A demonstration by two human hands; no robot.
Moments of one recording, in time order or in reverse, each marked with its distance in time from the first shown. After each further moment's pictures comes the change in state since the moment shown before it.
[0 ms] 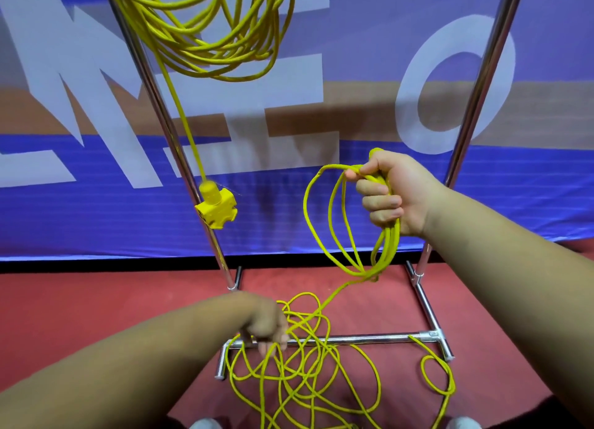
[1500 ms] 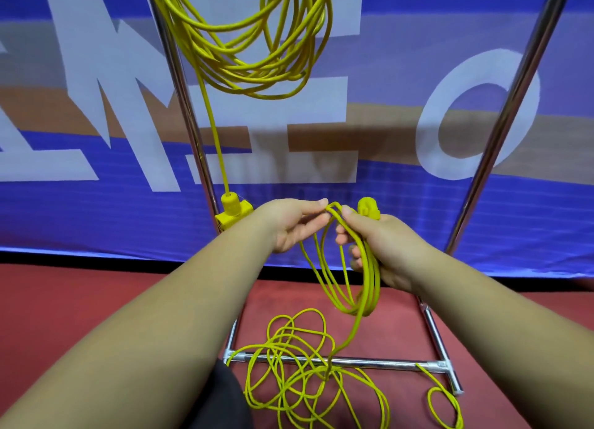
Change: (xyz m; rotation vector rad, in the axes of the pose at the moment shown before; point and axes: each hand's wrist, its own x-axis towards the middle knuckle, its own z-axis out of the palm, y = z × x) left_hand -0.091 0.082 -0.128 -1.605 0.455 0.511; right_hand 0.013 0.060 0.029 -0.304 0.168 -0.146
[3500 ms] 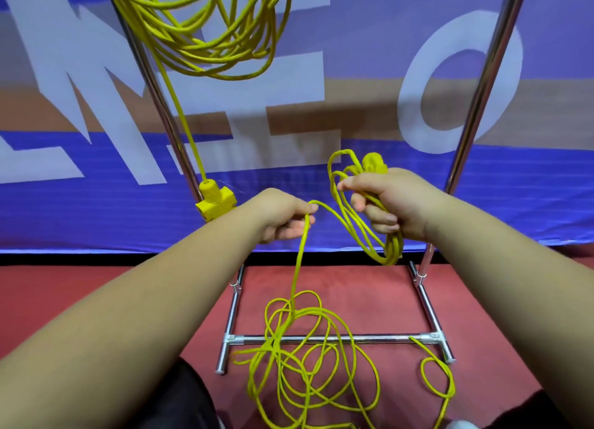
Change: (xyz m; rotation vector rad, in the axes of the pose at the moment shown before) left_hand 0.018 -0.019 0.004 0.579 0.116 -0.010; right_hand 0.002 -0.033 -0.054 -0.139 -0.117 -0.091
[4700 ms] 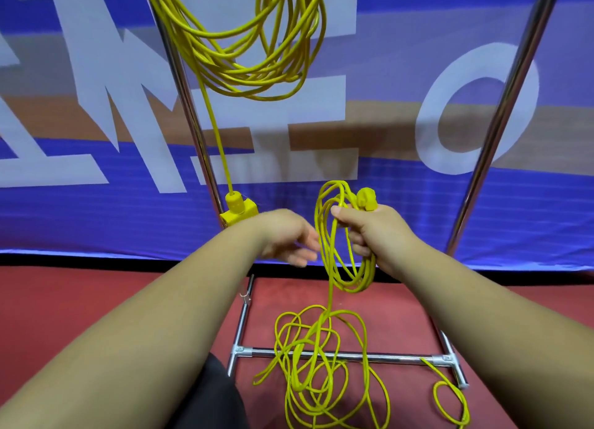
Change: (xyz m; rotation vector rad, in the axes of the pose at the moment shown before) left_hand -0.019 -0.011 -0.028 0.158 -0.161 -0.065; right_hand 0.020 0.035 0.055 0.152 0.192 -0.067
